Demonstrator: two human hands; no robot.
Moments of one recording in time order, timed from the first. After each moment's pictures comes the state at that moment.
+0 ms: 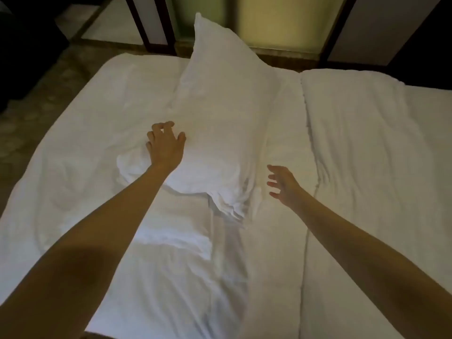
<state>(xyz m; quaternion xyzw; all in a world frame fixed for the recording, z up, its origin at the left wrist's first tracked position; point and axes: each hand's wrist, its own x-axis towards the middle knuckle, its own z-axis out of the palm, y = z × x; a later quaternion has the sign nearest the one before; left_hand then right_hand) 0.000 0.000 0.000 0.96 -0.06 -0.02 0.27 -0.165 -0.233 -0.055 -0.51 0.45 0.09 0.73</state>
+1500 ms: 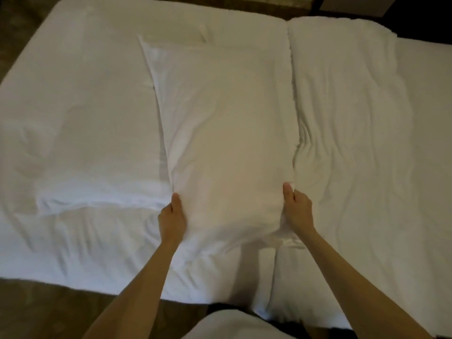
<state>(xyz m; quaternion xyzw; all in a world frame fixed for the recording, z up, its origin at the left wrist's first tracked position) -0.230 0.042 -0.138 0.87 0.17 -0.19 0.43 -0.341 -0.227 -0.101 -0.77 0.46 -0.01 0.44</state>
